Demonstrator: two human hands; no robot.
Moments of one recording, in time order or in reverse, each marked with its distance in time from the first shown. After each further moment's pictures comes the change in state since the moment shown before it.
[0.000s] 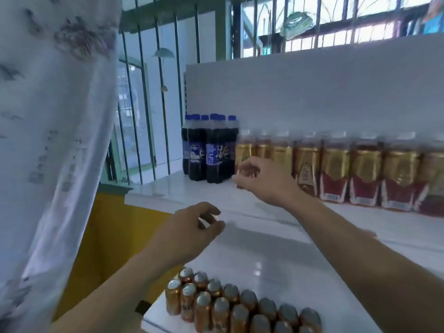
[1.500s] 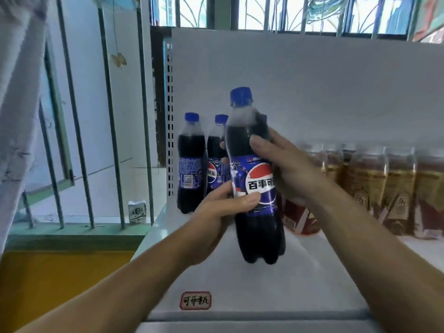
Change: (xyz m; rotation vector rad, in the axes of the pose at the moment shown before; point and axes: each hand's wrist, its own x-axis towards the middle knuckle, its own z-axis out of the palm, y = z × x) left_hand 0.276 -0.165 -0.053 -1.114 -0.536 0.333; right_hand 0.235 -0.037 0.122 0.673 0.083 -0.031
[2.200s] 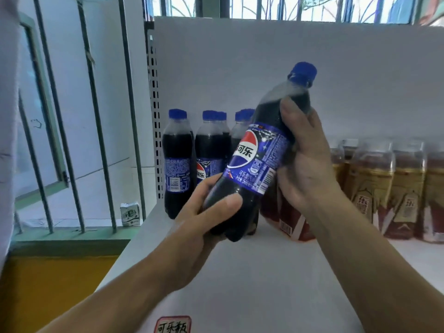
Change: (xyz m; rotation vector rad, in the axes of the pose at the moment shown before) left_hand 0.000 -0.009 0.006 -0.236 0.042 0.070; right_hand 0.004 -0.001 -0.006 0.545 0.384 -0.261
